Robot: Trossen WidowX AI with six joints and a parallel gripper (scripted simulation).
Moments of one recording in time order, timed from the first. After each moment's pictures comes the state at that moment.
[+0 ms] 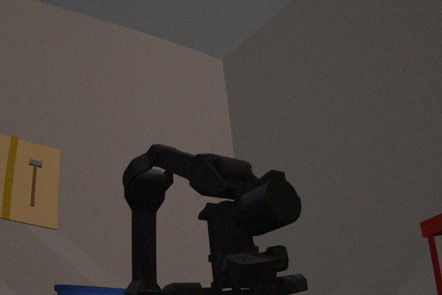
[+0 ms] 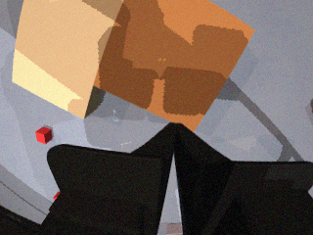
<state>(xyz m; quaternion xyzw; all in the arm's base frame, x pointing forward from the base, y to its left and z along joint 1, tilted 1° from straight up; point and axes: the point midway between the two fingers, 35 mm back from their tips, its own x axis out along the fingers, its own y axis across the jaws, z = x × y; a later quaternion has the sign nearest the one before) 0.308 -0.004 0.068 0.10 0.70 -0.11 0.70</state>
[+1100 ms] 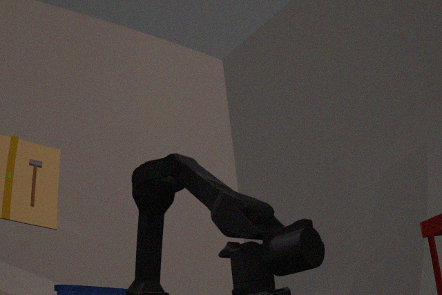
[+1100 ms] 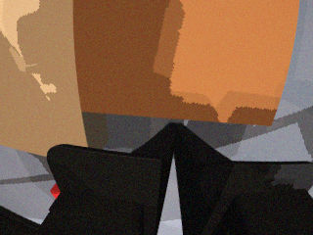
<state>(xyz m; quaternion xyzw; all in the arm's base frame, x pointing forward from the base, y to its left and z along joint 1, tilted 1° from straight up) 0.302 0.033 0.012 0.24 0.66 -0.25 0.67</state>
